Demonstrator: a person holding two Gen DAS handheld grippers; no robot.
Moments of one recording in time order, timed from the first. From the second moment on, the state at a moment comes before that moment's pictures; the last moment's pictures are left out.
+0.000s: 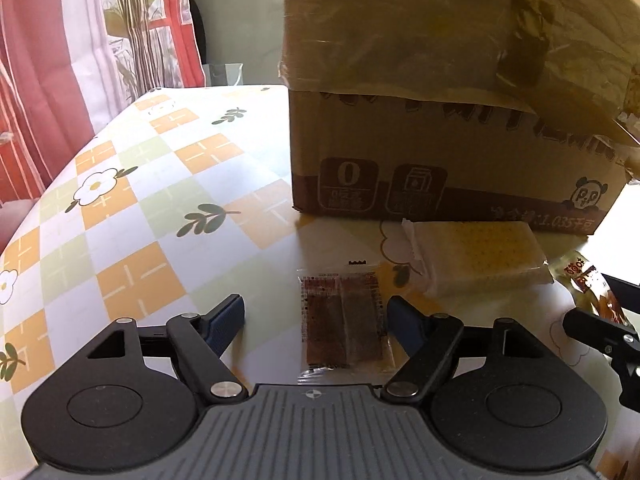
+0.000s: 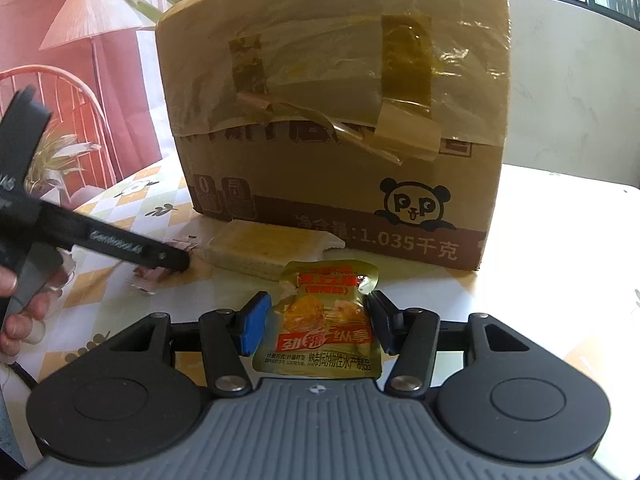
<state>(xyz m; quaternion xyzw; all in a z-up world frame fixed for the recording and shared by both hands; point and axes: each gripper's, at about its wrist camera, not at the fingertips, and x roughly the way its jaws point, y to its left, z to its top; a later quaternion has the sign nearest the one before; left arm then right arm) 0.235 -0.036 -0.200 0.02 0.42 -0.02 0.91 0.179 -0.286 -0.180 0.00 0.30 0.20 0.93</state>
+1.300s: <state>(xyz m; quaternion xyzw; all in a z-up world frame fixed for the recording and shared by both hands) 0.205 -0.054 -0.013 0.01 0.20 -0.20 0.96 0.161 -0.307 -0.039 -0.03 0.12 0.24 0.96</state>
